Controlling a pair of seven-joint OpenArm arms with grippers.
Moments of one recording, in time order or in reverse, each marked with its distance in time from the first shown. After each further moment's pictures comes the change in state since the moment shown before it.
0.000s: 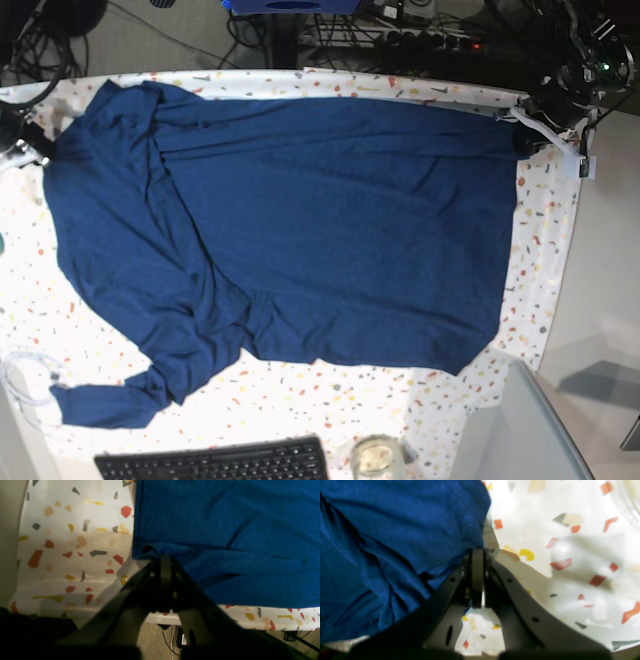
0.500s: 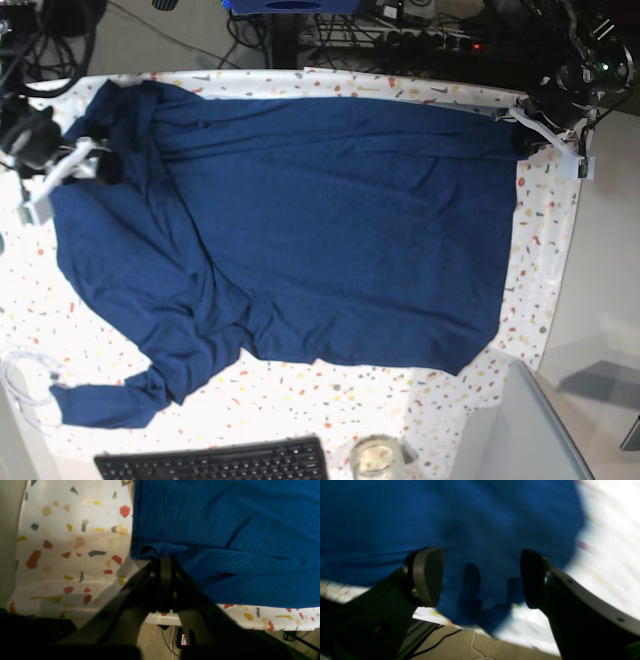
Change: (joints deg) left arm -0.2 0.1 0.2 0.0 -0.1 0.0 0.0; right arm -11.1 -1.9 -17.4 30.2 0.7 -0.4 -0.9
